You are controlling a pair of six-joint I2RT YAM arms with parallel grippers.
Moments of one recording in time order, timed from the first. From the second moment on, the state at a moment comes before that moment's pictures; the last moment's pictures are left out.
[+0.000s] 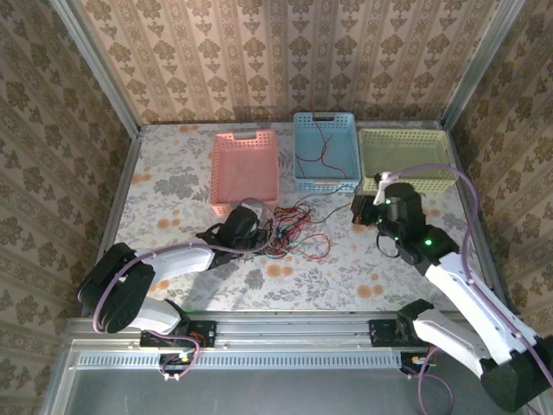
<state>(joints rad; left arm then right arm) -0.77 1.41 0.58 0.00 -0.01 -0.45 0.38 0.86 0.81 -0.42 0.01 0.53</state>
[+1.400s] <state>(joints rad) -0.77 1.44 0.53 0.10 -0.03 -0.49 0.23 1.09 1.67 -0.51 0.01 0.48</state>
